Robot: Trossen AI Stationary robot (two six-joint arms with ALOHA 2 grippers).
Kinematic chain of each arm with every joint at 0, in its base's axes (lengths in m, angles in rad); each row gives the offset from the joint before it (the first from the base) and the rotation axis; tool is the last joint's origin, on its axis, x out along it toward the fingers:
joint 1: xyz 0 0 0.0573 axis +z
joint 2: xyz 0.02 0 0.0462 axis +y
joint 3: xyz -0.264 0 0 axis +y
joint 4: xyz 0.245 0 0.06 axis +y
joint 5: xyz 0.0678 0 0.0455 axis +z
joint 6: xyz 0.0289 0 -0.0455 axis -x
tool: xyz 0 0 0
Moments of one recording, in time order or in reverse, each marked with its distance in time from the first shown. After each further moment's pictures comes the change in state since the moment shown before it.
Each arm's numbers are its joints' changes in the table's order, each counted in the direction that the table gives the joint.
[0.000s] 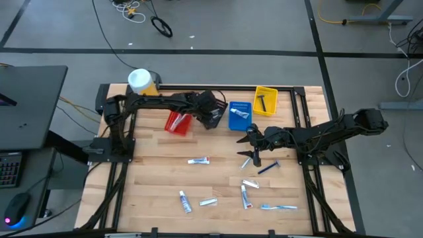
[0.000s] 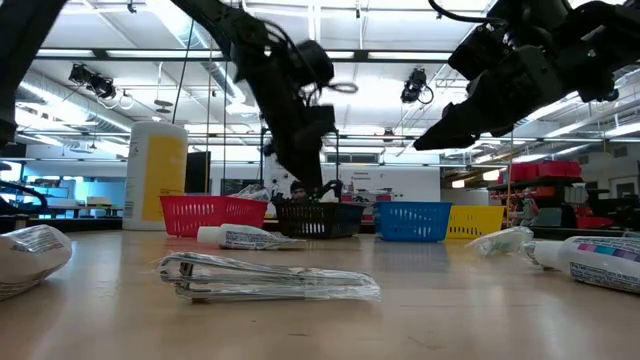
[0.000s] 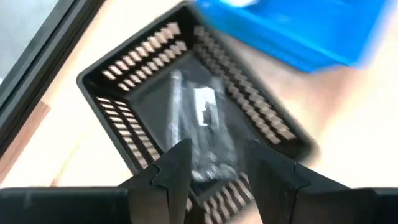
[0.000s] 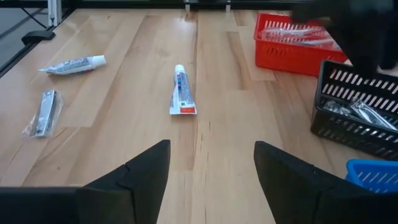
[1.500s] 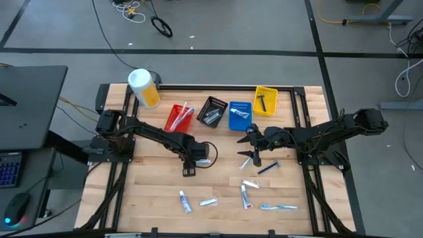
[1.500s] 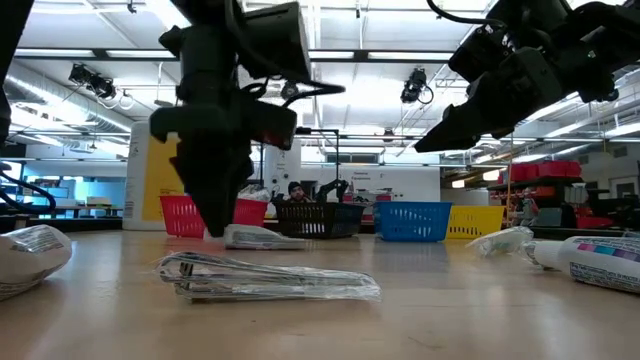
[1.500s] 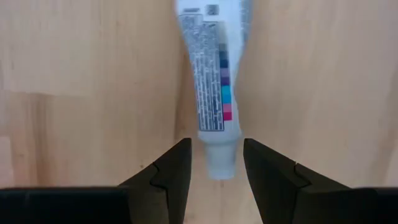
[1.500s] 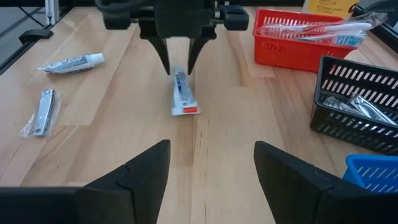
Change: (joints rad) left arm -0.430 -0.014 0.200 0.186 -0.158 0.103; right arm -0.002 0.000 0.000 0.010 -0.002 -0.009
